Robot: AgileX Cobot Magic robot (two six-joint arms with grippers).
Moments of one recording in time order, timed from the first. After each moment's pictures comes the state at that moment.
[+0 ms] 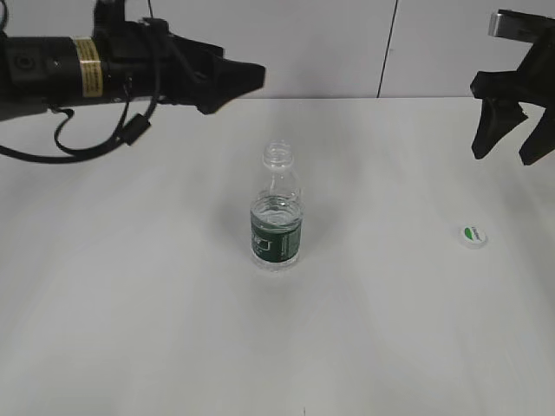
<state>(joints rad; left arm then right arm) -0.28 1.83 -1.07 1.19 -0.80 -0.98 0.06 1.90 -1.54 0.21 1.18 -0.12</state>
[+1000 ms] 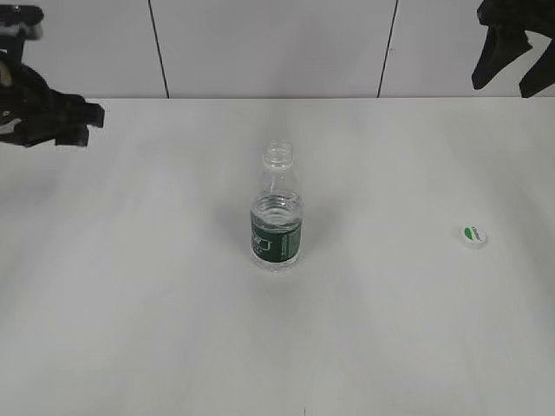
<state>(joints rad) -0.21 1.68 -1.07 0.53 0.43 -0.65 0.06 1.90 -1.74 0.23 1.22 -0.10</state>
